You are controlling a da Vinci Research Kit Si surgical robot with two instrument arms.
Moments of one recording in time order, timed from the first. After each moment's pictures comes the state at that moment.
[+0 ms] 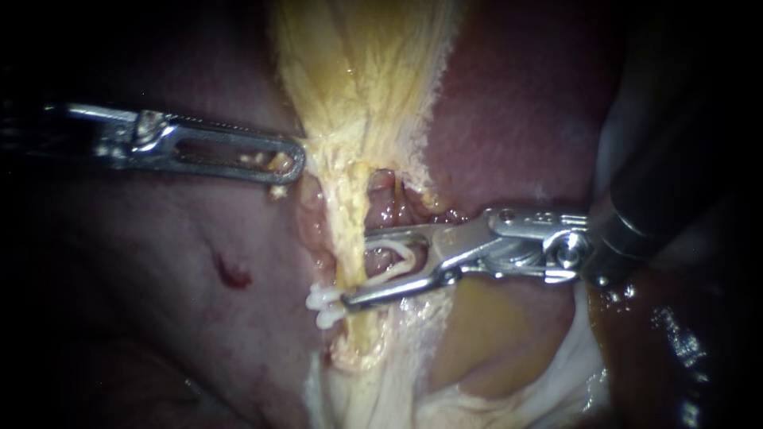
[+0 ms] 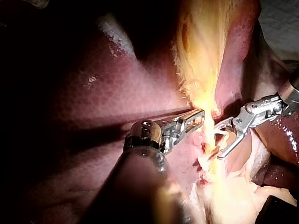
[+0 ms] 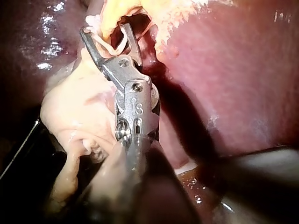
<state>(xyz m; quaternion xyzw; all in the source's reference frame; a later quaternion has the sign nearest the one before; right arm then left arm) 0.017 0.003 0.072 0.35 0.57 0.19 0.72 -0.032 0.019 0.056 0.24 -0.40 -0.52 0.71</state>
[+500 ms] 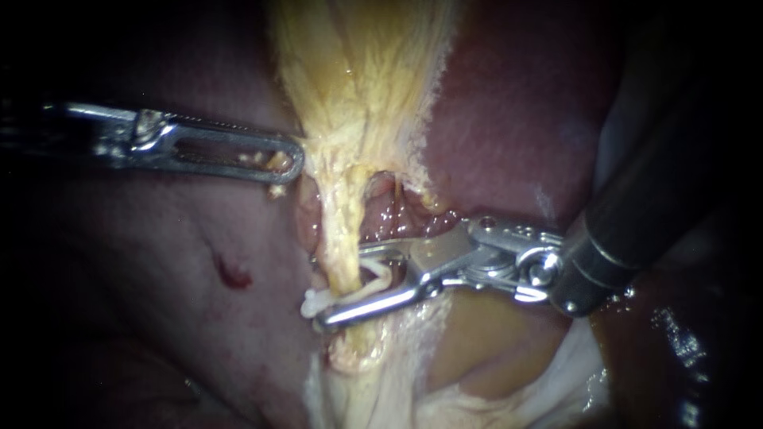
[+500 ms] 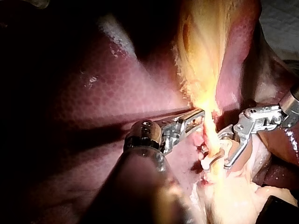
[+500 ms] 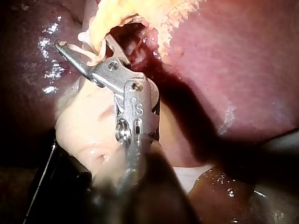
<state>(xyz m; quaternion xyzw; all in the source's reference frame) 0.020 0.002 0.071 0.42 0.61 0.19 0.65 -0.032 0.019 0.056 0.24 -0.40 -0.52 0.71</state>
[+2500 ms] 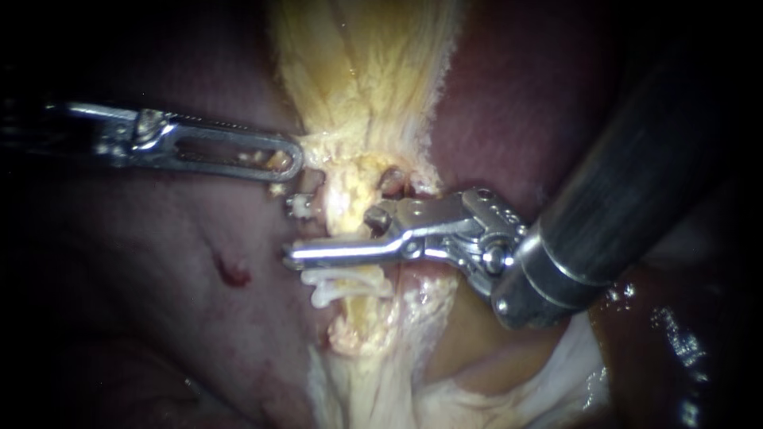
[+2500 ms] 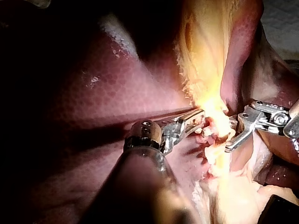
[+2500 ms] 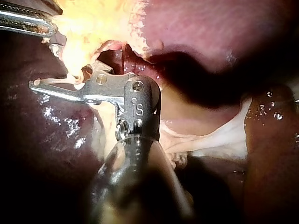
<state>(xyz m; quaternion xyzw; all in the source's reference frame) 0.020 0.005 0.067 0.39 0.66 0.30 0.57 -0.032 0.019 0.057 0.24 -0.40 -0.52 0.72</state>
